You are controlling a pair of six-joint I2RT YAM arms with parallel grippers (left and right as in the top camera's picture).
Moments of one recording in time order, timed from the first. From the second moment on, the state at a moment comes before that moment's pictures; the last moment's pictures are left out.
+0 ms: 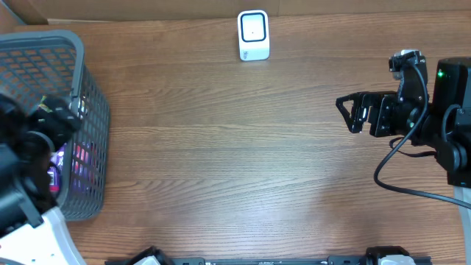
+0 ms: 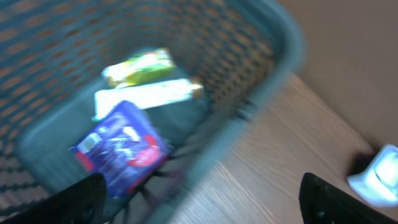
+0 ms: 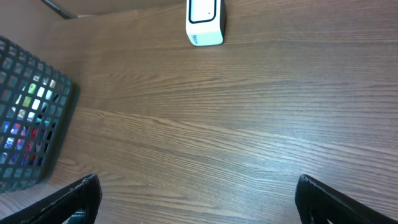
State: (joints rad) left arm 0.56 1.16 1.61 -1.18 0.02 -0.36; right arm 0.05 1.20 1.53 -1.15 -0.41 0.10
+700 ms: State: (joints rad) left arm 0.81 1.80 1.73 -1.34 0.09 -0.34; right arm 0.05 1.20 1.53 -1.18 -0.41 0.10
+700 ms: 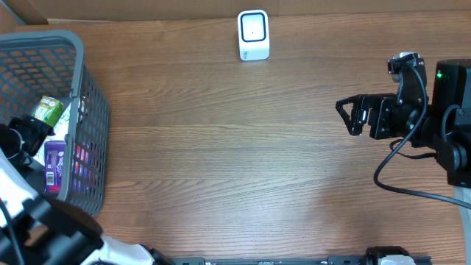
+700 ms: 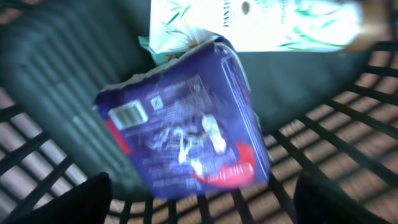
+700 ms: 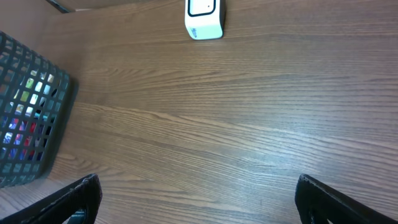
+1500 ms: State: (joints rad) left arm 0.80 1.83 1.44 -1.00 0.07 -0.27; right arm 0.05 1.30 1.53 -1.19 -0.41 0.10
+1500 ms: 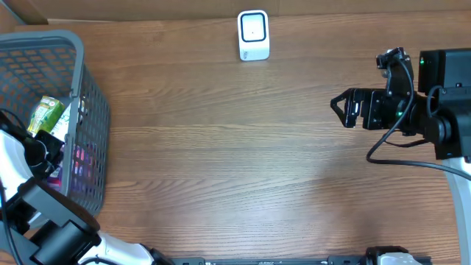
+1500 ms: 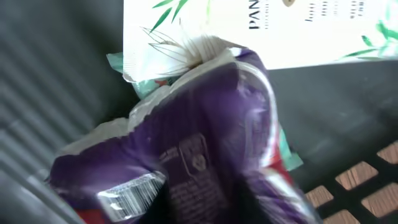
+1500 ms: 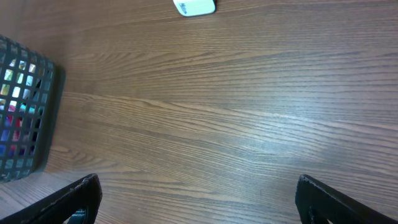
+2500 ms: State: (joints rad) left arm 0.80 1.83 2.10 -1.52 0.06 -0.22; right arm 0.05 1.30 1.53 -1.20 -0.41 0.10
